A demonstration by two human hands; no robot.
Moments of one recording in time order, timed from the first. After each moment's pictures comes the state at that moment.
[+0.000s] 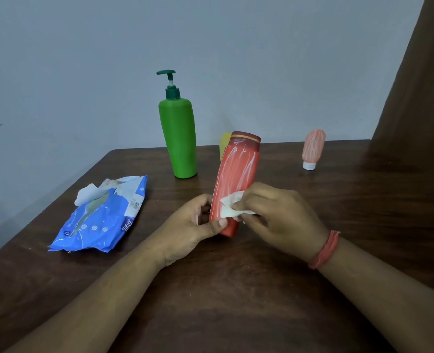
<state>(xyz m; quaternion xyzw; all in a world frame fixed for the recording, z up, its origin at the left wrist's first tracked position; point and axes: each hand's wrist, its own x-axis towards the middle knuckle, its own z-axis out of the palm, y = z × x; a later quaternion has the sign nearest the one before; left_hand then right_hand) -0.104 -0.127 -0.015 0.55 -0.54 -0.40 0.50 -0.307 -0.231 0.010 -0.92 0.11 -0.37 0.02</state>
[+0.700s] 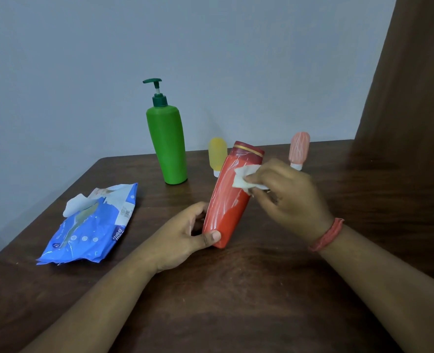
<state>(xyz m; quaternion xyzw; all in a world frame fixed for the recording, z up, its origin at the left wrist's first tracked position) -0.098 -0.125 -0.017 0.58 -0.62 -0.36 0.40 -0.324 -0.248 0.029 -0.86 0.16 -0.48 -0.03</state>
